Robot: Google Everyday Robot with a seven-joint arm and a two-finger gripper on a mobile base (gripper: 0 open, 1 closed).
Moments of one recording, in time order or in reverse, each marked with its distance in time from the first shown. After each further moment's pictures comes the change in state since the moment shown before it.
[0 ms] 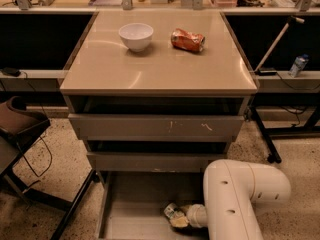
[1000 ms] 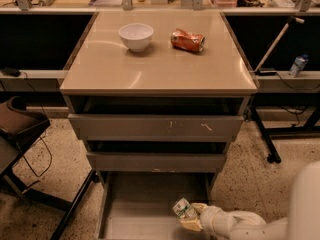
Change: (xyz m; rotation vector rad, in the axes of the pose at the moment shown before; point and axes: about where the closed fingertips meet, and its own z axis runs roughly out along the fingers) arm -0.081 0.065 -0.162 0.116 -0.102 -0.096
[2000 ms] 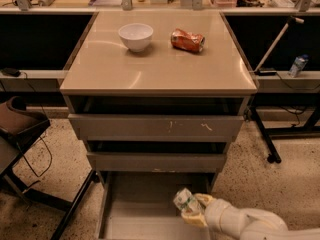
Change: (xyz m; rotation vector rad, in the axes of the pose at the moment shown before) arm -0.091 0.033 -0.103 0.080 -0.040 -0.115
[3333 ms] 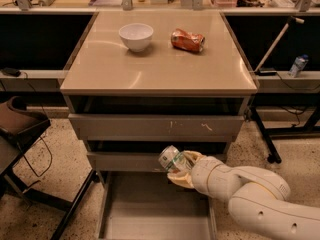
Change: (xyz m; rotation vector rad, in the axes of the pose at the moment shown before) arm -0.199 -0.020 -0.062 0.132 -0.060 -0.213
